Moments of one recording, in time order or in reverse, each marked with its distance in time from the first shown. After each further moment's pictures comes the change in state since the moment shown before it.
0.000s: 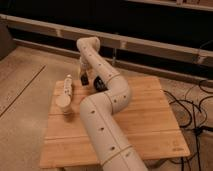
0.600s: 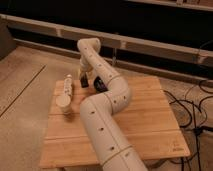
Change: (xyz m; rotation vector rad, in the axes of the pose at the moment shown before) arm 0.012 0.032 0.013 -0.042 0.056 -0.061
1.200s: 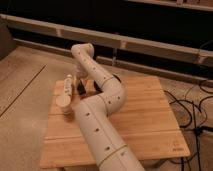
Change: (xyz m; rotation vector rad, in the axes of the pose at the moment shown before) arm 0.027 0.014 0.026 0.022 0.121 -0.075
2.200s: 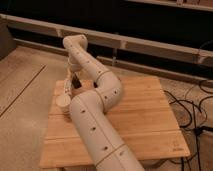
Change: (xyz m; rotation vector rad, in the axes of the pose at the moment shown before) arm -0.021 0.027 -0.050 0.017 -0.080 -0.103
